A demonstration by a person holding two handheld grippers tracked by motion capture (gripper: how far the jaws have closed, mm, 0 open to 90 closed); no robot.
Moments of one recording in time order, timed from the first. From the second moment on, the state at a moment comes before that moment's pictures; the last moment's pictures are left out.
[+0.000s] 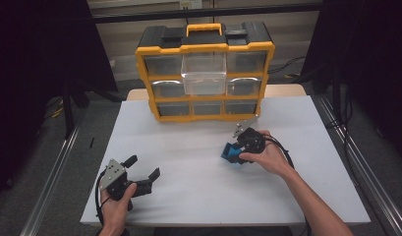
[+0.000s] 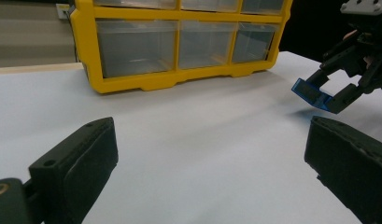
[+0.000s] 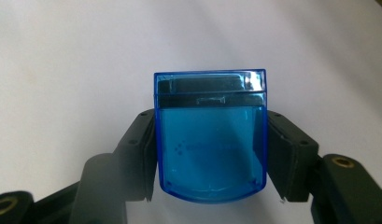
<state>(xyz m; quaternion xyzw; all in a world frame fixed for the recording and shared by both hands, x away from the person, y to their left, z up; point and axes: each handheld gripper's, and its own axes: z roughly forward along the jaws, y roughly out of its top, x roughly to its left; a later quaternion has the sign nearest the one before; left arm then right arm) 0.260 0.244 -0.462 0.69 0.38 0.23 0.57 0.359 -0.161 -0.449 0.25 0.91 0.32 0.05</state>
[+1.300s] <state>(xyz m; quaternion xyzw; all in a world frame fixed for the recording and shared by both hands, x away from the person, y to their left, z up) 0.260 0.243 -0.462 0.69 0.38 0.23 0.57 0.337 -0.204 -0.387 0.28 0.81 0.50 0.10</state>
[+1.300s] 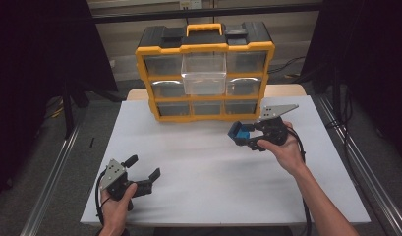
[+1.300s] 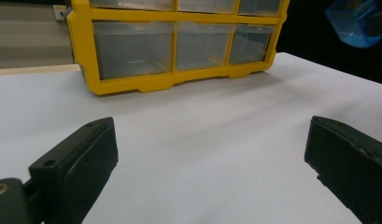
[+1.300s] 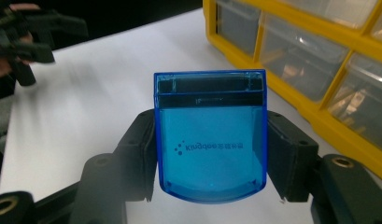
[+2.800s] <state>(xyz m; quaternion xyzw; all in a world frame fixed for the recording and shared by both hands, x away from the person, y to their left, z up) 0.261 0.243 -0.461 0.69 0.37 0.23 0.57 0.341 -0.194 -0.277 0.22 0.81 0.52 0.15</state>
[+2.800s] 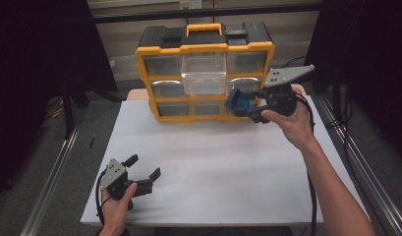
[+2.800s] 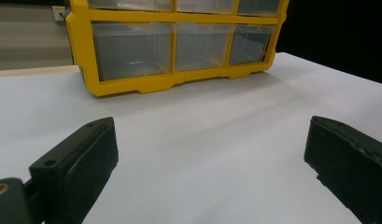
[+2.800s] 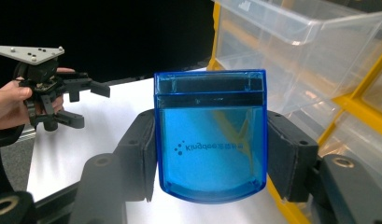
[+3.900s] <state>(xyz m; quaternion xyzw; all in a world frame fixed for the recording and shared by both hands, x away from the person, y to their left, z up) 0.260 0.245 -0.459 0.69 0.37 0.24 0.58 0.384 -0.183 -0.215 0.22 0.84 0.47 0.15</state>
